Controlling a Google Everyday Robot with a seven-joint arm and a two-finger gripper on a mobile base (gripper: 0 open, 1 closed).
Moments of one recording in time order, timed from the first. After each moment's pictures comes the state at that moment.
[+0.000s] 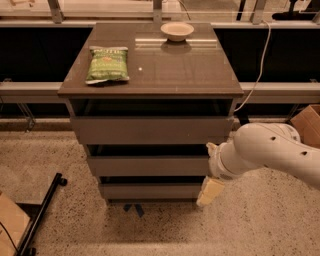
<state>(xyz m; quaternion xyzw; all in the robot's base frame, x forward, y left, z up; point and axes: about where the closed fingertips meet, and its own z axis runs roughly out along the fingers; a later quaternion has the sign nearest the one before) 0.506 -0.148 0.657 -0.60 0.77 0.03 0.22</state>
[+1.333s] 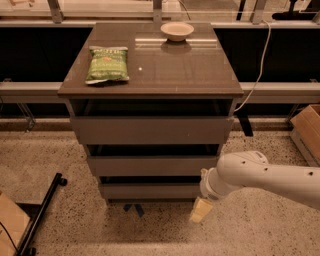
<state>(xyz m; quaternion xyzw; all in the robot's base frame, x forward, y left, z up) 0.500 -0.146 0.526 -0.57 0.80 0.07 0.17</state>
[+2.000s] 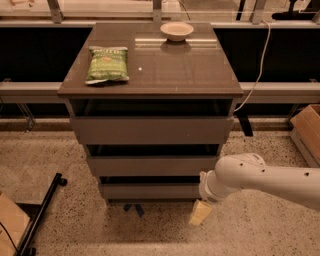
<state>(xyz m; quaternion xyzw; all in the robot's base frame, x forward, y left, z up) 0.495 -0.143 0.514 -0.57 0.80 0.07 0.16</state>
